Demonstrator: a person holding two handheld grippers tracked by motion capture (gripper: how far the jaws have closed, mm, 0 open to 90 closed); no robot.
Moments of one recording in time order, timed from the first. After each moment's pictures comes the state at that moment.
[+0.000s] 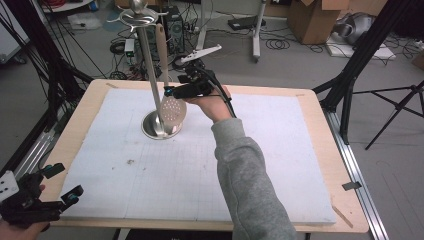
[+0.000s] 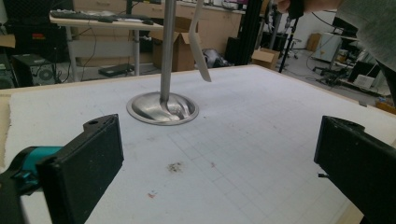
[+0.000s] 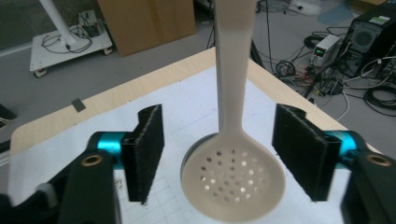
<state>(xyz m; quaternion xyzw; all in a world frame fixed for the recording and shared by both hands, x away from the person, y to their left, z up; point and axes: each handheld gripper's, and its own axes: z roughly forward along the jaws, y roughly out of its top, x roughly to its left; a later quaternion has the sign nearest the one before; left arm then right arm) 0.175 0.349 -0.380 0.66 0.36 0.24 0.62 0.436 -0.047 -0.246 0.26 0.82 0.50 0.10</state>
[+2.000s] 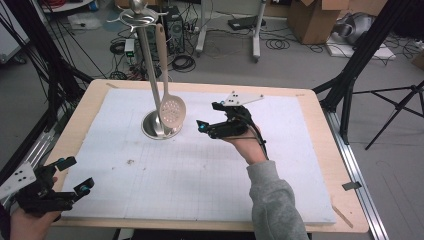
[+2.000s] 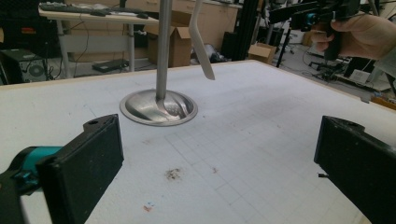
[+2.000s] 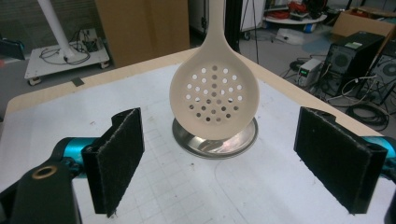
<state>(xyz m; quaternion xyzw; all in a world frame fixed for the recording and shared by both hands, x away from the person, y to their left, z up) 0.199 0.336 -0.387 0.67 0.35 0.23 0.62 0.376 -0.138 -0.320 0.24 0.79 0.55 0.14</state>
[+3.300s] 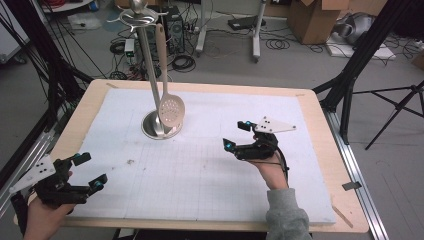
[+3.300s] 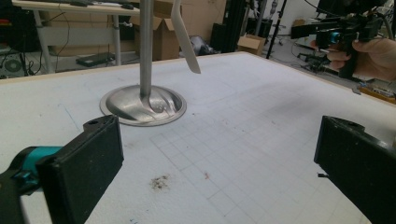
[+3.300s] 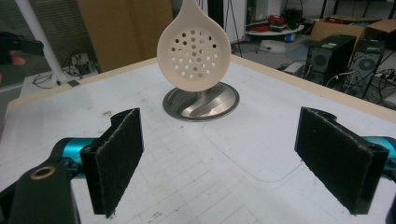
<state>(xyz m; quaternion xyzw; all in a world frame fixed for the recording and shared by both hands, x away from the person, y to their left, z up) 0.220 0.317 -0.393 0.68 0.34 0.21 0.61 0.337 -0.208 -0.369 0.27 0.75 0.59 0.15</state>
